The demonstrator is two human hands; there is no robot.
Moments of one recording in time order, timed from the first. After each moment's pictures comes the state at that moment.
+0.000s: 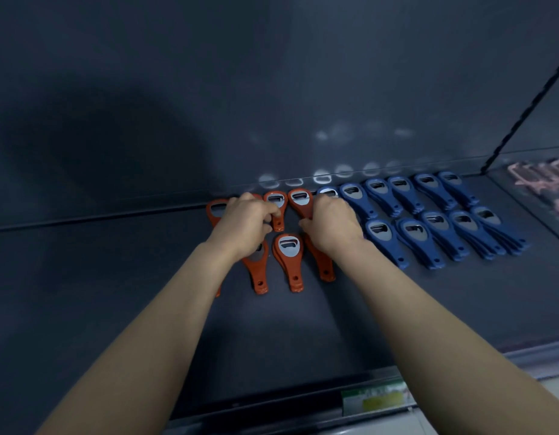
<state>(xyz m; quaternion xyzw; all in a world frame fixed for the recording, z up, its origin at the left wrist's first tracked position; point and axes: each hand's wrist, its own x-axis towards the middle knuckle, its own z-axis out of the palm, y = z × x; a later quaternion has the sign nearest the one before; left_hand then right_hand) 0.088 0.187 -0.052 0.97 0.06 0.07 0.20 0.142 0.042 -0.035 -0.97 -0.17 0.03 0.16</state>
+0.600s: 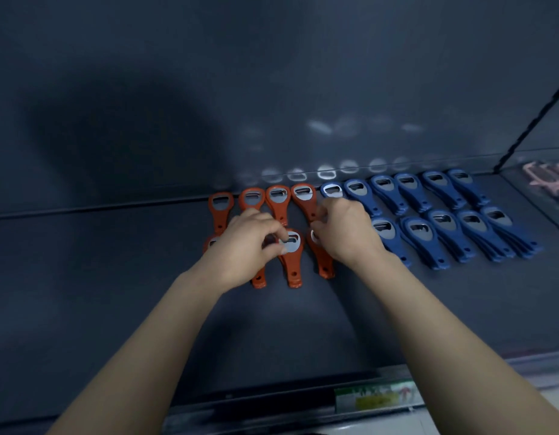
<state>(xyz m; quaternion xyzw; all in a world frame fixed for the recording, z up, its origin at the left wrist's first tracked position) 0.043 0.166 -0.041 0.96 -0.01 0.07 0.27 0.127 0.017 -0.030 -0.95 -0.19 0.04 0.23</state>
